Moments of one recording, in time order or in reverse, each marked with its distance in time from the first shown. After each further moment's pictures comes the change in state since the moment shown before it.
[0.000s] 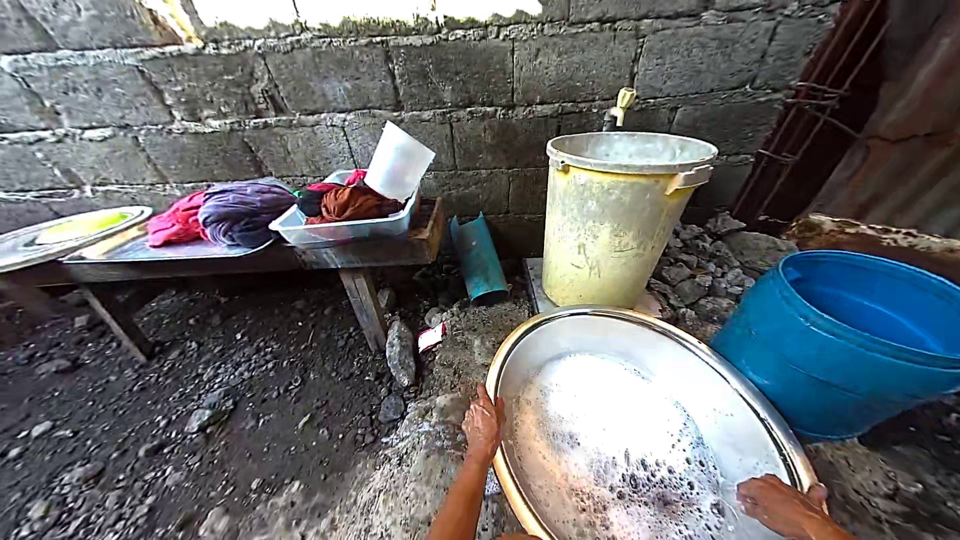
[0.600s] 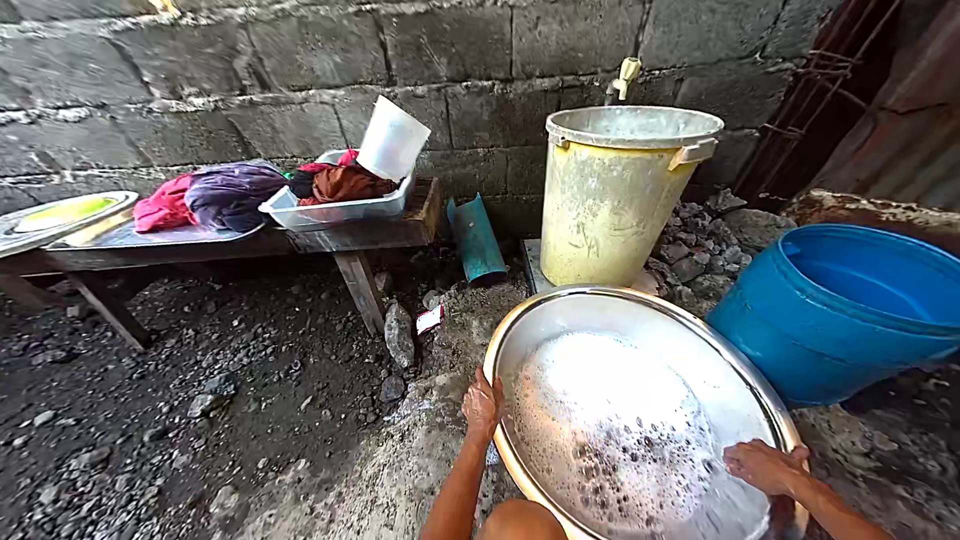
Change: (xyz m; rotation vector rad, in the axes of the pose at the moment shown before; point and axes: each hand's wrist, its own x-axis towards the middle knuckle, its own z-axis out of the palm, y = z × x) left_hand -0.009 -0.005 0.005 -0.041 0.021 0.005; right_hand 0.006 0.003 0.005 -0.002 -0.035 0.025
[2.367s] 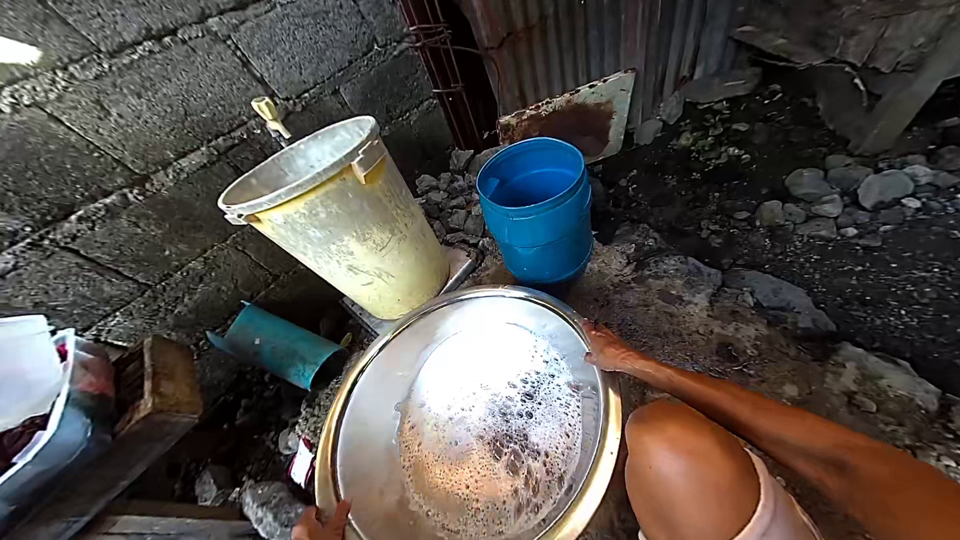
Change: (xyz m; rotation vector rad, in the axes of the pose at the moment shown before) left_hand 0.013 -0.025 -0.099 0.057 -0.079 0.217; right_hand -0.103 -0.037 0.016 0.938 0.381 0.364
